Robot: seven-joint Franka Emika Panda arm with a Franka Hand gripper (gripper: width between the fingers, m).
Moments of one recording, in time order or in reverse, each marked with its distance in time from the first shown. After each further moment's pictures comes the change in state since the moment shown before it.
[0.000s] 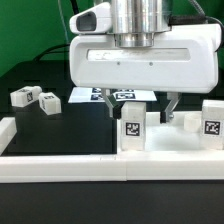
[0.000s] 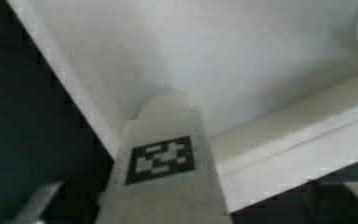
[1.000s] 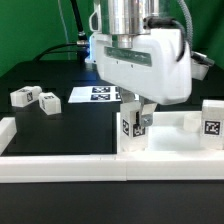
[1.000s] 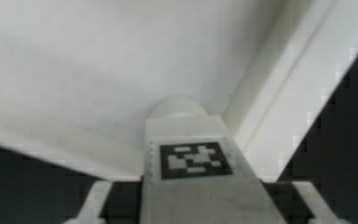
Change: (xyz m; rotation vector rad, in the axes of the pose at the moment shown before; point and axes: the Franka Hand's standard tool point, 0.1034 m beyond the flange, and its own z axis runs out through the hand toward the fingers) arm 0.003 0.003 0.002 -0.001 -0.006 0.891
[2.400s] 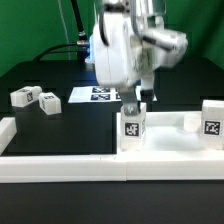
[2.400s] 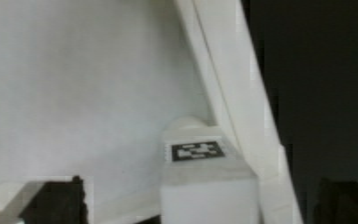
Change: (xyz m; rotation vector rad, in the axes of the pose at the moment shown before) arm -0.005 -0.003 -0.036 0.058 -0.098 0.571
